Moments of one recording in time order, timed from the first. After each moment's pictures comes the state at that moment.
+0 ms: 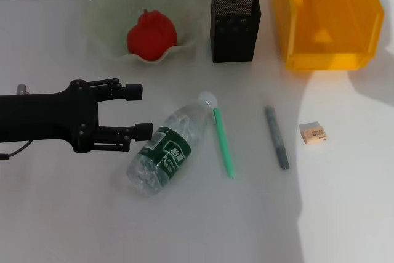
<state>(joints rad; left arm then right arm) -0.45 -2.00 0.82 0.74 1.84 1.81 -1.42 0.42 2.08 -0.82 -1.60 -2.07 -1.44 2.27</state>
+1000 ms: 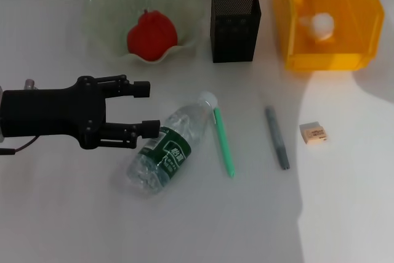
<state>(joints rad) -0.47 -2.01 0.83 0.74 1.84 1.81 -1.43 0.41 2.03 -0.77 -1.32 -1.97 -1.43 2.12</state>
